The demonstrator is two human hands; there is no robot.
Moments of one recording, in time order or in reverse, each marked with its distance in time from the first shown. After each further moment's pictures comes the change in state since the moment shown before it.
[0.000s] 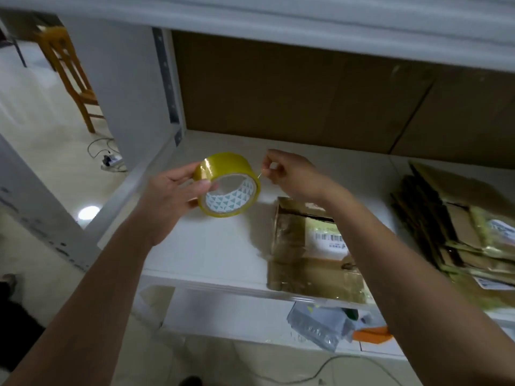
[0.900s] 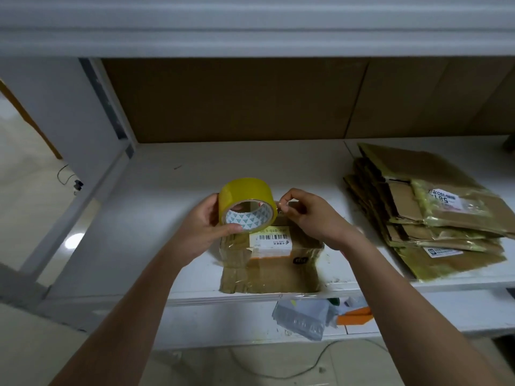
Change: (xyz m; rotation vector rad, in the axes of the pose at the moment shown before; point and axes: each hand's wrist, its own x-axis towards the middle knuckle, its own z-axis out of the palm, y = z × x) left_hand 0.017 -0.057 0.126 0.227 -0.243 -0.182; right_hand -0.106 0.122 -0.015 0.350 0.151 0.269
